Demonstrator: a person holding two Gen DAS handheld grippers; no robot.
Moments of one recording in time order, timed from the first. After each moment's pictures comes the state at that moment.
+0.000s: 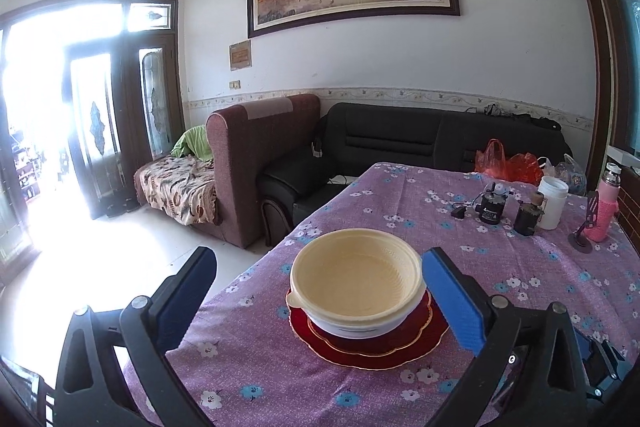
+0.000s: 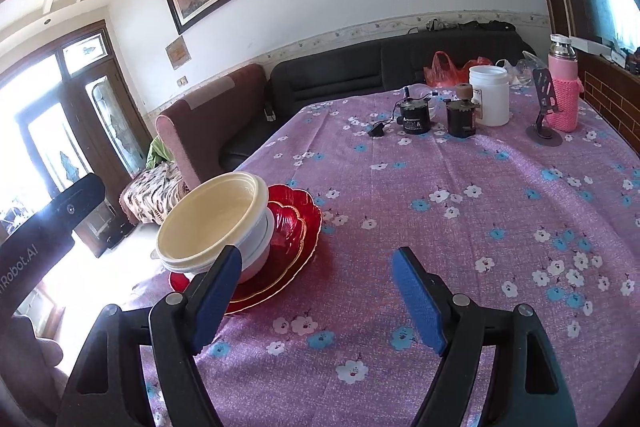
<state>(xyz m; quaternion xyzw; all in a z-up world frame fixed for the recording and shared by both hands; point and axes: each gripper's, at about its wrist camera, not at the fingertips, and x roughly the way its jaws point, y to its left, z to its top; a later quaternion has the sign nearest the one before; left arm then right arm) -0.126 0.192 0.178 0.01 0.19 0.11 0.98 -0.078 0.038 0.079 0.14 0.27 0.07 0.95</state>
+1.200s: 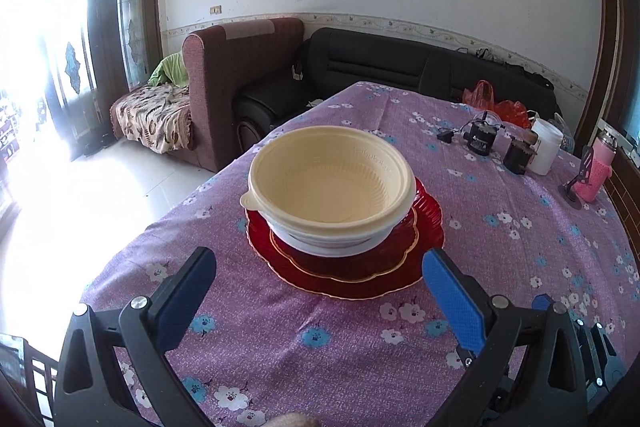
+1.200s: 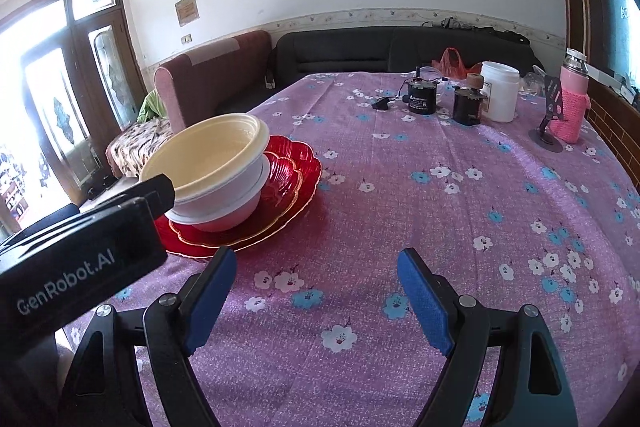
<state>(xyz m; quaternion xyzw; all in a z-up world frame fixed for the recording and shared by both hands) -0.100 0.192 0.109 -0.04 0.33 0.07 0.94 -0.079 0.063 0.051 0.06 0.32 0.07 0.94</state>
